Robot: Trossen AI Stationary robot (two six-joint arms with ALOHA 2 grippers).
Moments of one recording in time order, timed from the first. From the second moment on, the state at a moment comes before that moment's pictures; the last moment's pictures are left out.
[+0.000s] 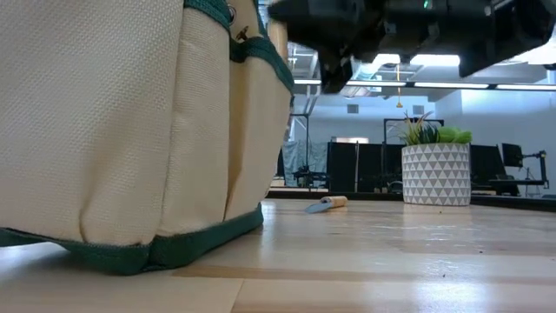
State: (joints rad) left arm -0.20 0.75 0.74 0.32 -0.23 -0.96; right arm 0.34 1.79 0.73 1.00 0.16 0.15
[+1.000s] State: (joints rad) left arm -0.20 0.73 0.74 0.32 -0.22 -0.96; right arm 0.35 1.97 0.80 1.02 0.14 0.14
